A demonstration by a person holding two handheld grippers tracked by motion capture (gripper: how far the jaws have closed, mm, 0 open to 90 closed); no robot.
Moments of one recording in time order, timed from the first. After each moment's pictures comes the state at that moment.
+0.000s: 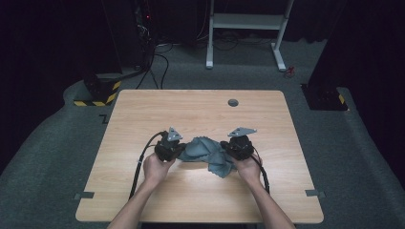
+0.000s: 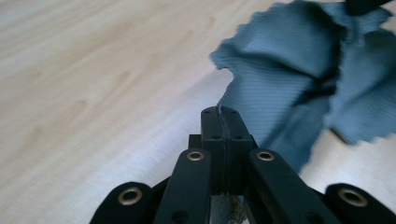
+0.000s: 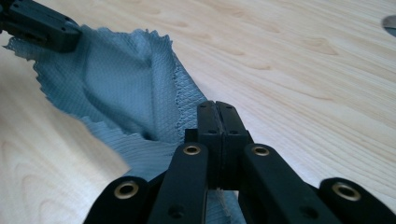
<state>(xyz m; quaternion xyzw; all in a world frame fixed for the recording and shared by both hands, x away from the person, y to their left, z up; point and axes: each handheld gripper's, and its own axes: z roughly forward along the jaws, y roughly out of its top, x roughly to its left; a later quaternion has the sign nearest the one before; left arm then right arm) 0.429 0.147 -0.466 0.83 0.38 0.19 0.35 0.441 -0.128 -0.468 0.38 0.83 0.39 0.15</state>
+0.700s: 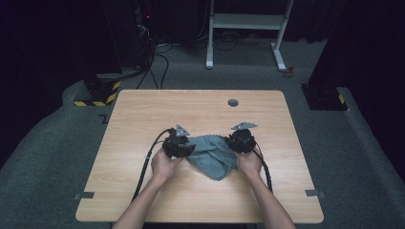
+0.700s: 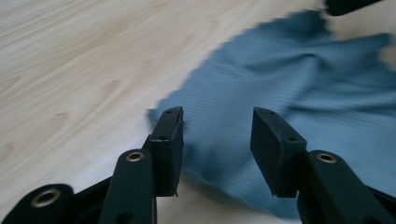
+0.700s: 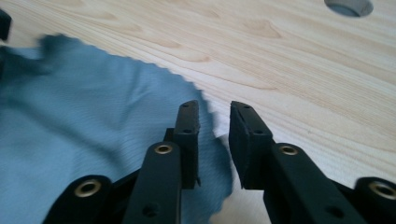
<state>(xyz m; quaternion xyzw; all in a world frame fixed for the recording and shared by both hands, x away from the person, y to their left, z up) 0.430 0.124 -0.473 0.83 0.39 0.17 0.35 0.468 -0.137 -0.481 0.43 0.81 0.36 0.18</state>
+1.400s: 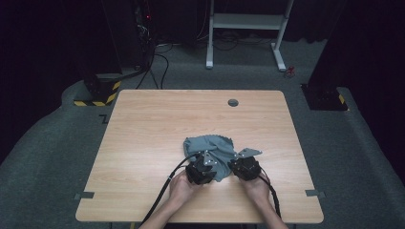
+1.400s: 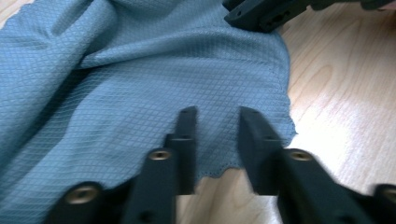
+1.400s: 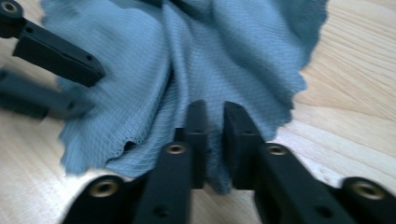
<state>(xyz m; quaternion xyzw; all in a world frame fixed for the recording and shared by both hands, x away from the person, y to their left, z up) 0.378 0.050 -0.506 0.89 0.30 0.12 0.32 0.396 -0.155 -0.516 0.38 0.85 0.34 0.15</state>
